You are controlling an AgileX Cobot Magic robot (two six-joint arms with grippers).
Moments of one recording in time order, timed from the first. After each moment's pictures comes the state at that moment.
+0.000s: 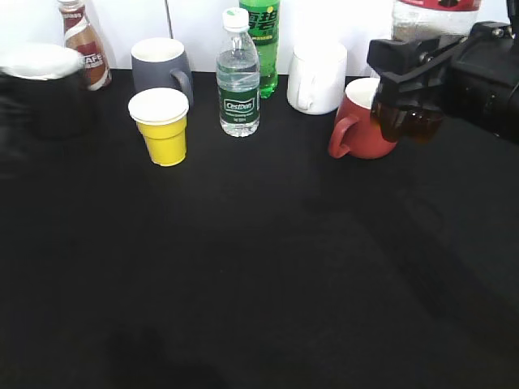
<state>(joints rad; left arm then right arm) 0.05 1.92 -0.73 0.16 -1.08 -0.08 0.53 1.32 -0.60 0.22 -0.52 -0.09</state>
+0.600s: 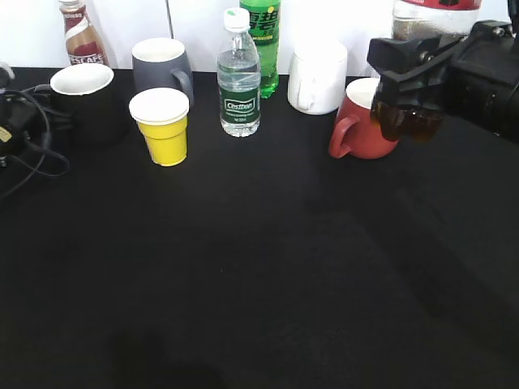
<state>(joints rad) 0.00 2.15 -0.93 0.11 -1.05 -0.10 0.53 1.31 -0.60 0.22 -0.53 -0.09</state>
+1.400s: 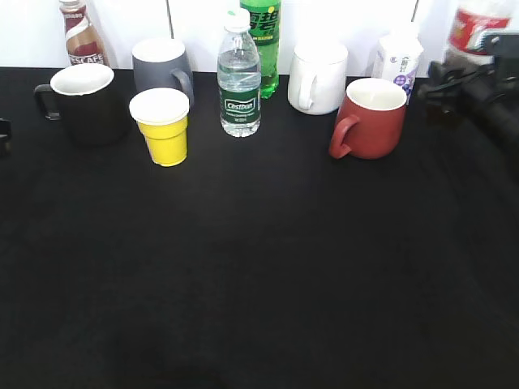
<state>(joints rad) -0.08 1.28 -0.48 0.10 -0.27 -0.13 0.05 2.10 -0.96 -0.07 -1.01 0.07</state>
